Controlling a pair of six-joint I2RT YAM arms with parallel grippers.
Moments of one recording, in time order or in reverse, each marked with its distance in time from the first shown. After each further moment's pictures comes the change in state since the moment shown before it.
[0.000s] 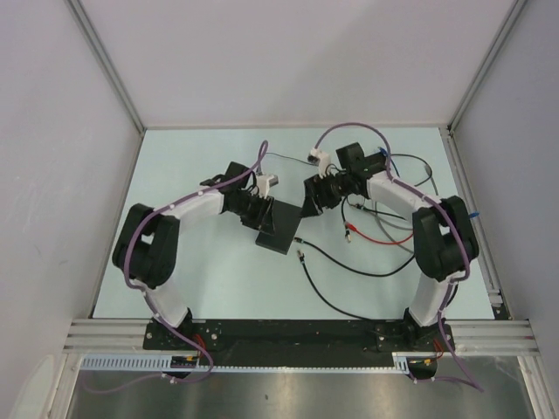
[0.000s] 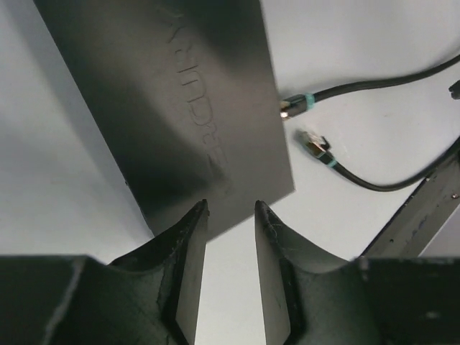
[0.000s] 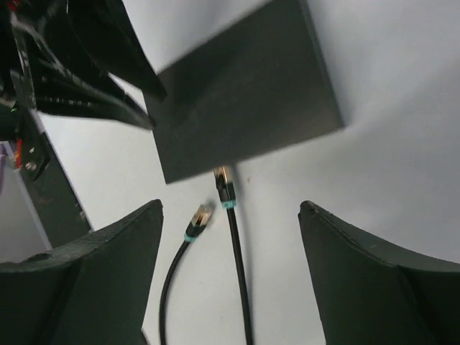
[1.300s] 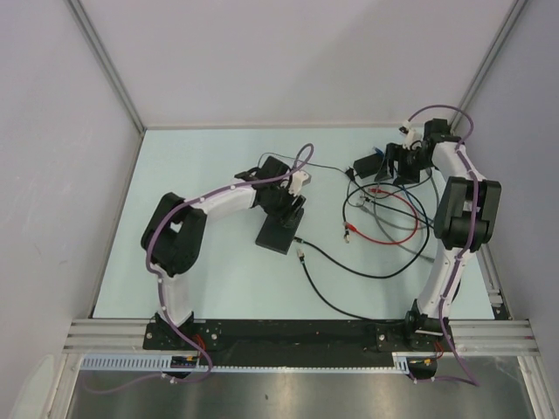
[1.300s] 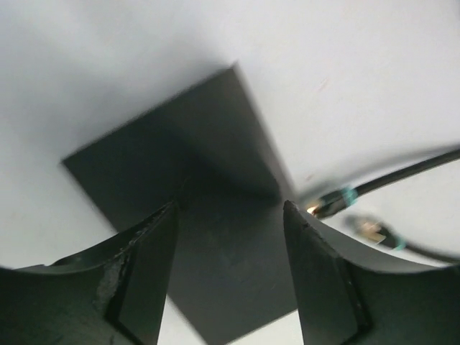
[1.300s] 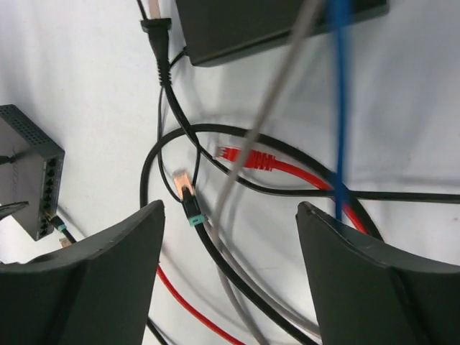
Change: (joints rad) left arm -0.179 0.218 0.266 0.017 -0.294 0.150; right arm -0.557 0.276 0.364 -0.351 0.135 -0.031
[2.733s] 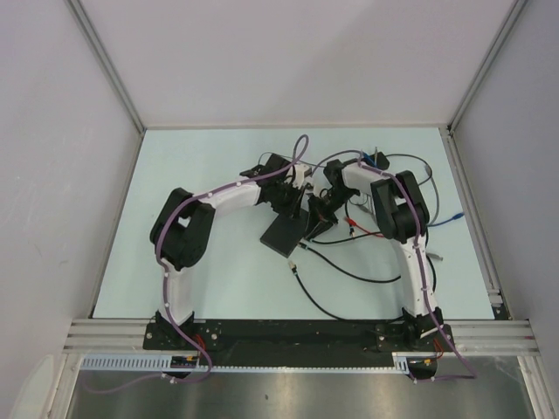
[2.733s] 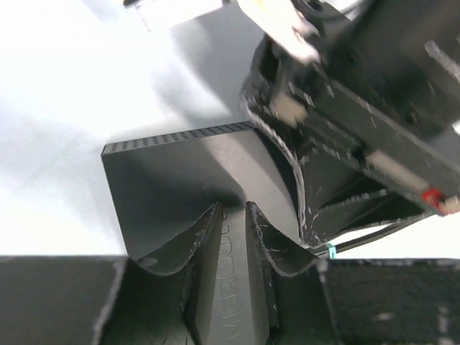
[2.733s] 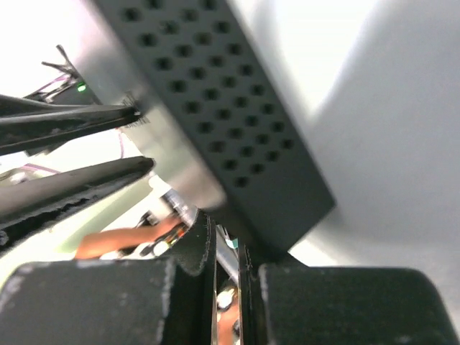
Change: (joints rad) left arm 0.002 0.087 0.037 0.063 0.055 -0.203; right arm 0.536 0.278 -0.032 -0.222 -0.286 0.164
